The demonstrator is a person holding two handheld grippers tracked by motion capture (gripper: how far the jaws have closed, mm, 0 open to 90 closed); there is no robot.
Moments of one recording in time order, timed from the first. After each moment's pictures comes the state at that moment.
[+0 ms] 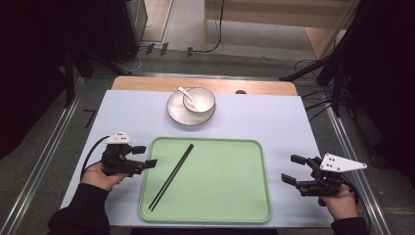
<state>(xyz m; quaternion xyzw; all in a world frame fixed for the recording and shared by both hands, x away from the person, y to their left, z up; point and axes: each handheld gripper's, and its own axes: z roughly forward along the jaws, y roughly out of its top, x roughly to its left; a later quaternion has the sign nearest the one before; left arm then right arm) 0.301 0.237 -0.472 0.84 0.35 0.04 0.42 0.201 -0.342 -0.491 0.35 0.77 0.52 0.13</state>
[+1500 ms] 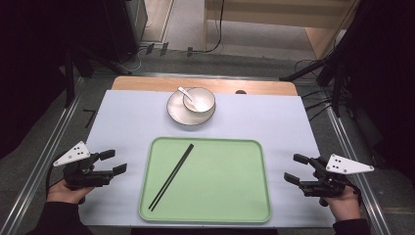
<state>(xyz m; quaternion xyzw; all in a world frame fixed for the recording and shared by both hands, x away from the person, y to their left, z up) 0.263 0.311 -0.470 0.80 0.36 0.11 0.48 0.196 -0.346 -0.486 0.34 0.75 0.55 0.14</state>
